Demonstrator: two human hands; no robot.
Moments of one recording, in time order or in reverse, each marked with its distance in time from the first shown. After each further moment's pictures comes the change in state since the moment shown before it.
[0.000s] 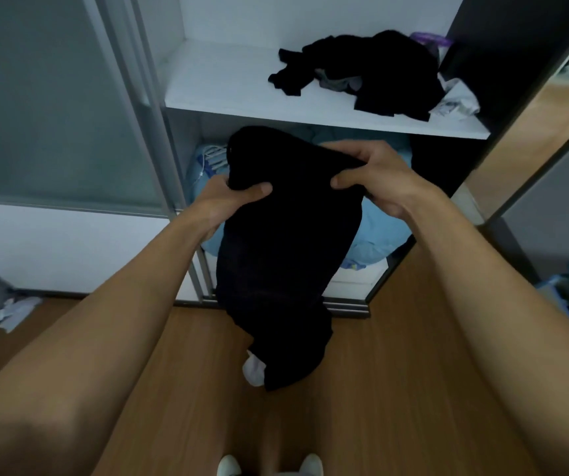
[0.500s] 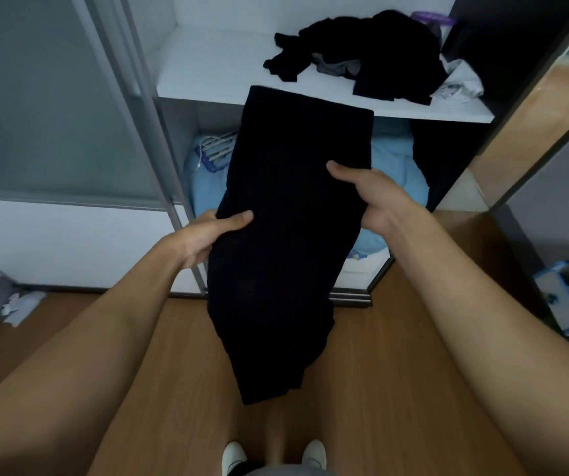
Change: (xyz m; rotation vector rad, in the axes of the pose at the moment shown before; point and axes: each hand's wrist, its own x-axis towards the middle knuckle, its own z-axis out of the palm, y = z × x) left_hand -0.021 -0.050 -0.014 -0.092 -0.209 -0.249; right_hand -0.010 0.038 0.016 0.454 0.214 0.359
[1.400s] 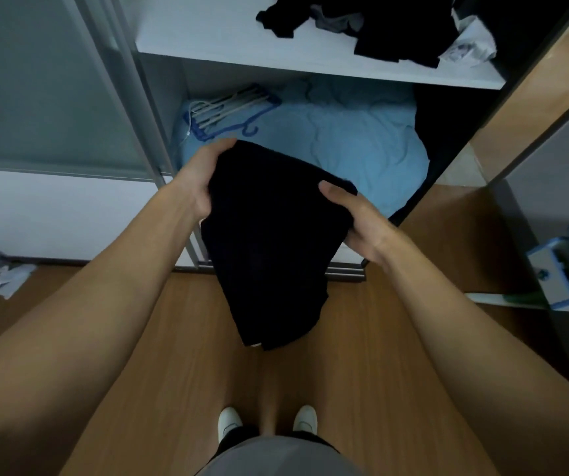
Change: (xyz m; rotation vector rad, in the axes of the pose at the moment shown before) left_hand 0.016 0.040 0.030 -0.434 0.169 -0.076; right_hand -0.012 0.070 -0.027 0.069 -0.177 0.051
